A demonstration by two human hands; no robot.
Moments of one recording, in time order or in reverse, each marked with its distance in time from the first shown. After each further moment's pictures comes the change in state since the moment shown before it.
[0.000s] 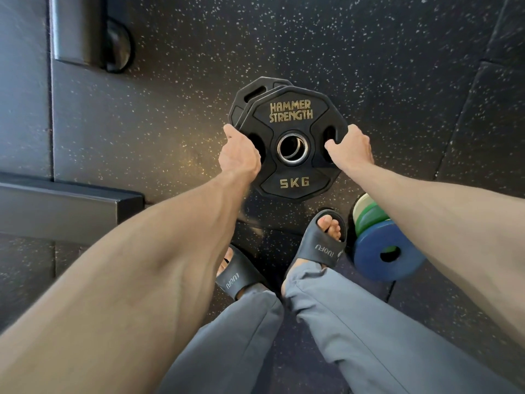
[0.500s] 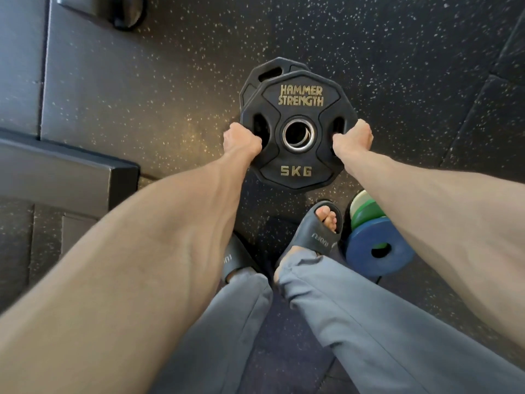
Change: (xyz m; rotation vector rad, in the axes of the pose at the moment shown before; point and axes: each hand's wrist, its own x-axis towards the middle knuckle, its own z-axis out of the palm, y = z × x) left_hand 0.020 -0.031 0.007 -0.203 -0.102 -0.144; right_hand -0.011 -0.018 0.016 0.148 0.114 0.120
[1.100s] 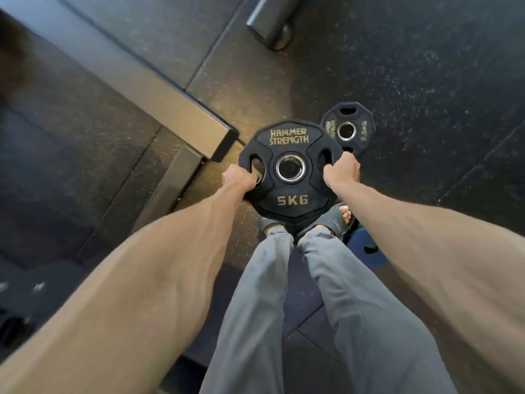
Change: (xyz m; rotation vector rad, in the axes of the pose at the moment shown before) left_hand -0.204 -0.171 -0.221 -0.184 -0.043 -0.322; right_hand -0.300 -0.115 -0.061 -0.414 -0.247 -0.310
